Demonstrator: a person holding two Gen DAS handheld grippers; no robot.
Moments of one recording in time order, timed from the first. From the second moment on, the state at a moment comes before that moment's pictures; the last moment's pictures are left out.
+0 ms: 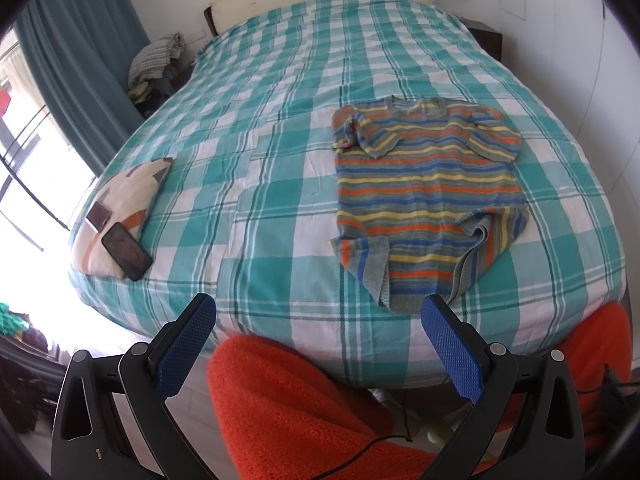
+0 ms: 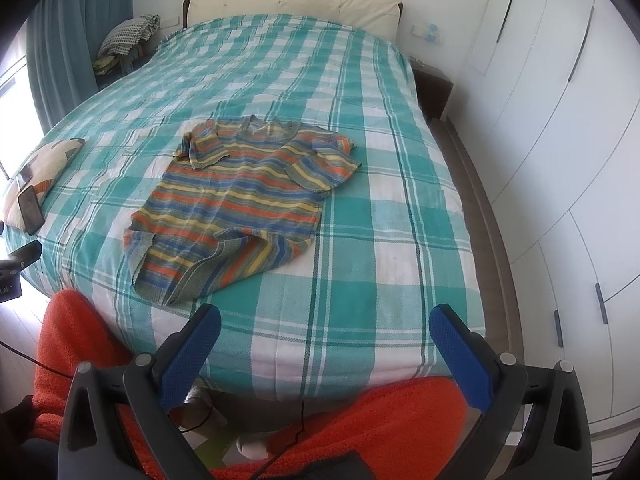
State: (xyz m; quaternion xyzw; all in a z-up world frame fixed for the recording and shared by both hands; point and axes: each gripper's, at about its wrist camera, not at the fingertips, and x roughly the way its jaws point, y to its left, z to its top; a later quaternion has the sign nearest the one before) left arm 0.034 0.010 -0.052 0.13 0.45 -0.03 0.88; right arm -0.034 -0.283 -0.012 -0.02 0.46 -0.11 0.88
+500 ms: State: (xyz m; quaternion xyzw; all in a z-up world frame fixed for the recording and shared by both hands) left arm 0.021 0.035 -0.053 0.11 0.47 0.01 0.87; right arm 0.150 -0.242 -0.140 -0.15 0.53 0.13 0.82
